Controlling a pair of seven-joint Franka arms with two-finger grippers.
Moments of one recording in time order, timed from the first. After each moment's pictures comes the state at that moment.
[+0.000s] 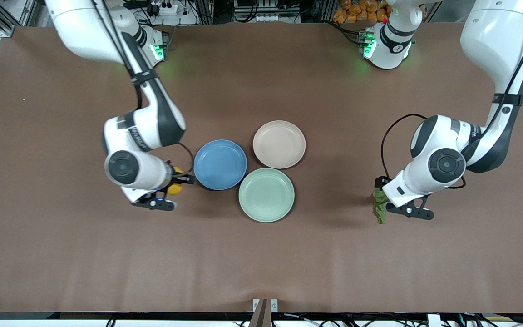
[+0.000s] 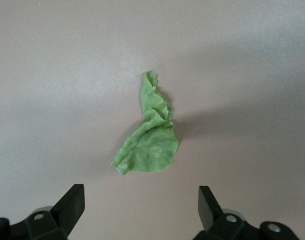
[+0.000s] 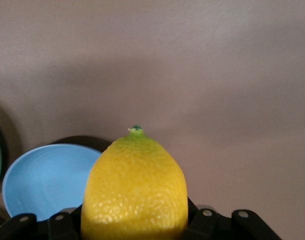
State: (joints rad) left arm 0.13 0.51 -0.40 -1.70 0.30 2.05 -0.17; right arm 0.42 0.55 -0.12 -1.55 0.15 1.89 0.37
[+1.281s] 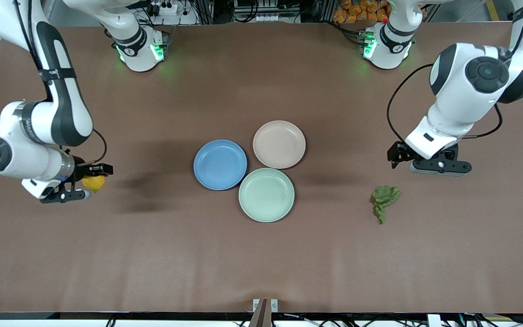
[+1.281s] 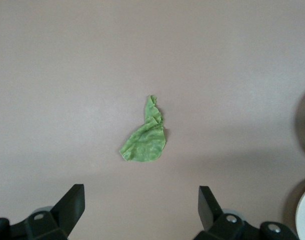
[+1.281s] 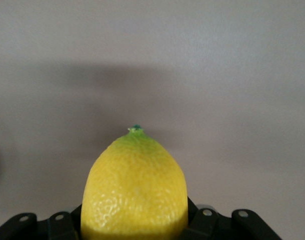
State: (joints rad) left arm -0.02 0.07 -0.23 -1.97 0.12 2.19 -0.17; right arm 0.15 0.32 -0.17 -1.93 0.08 2.09 -0.17
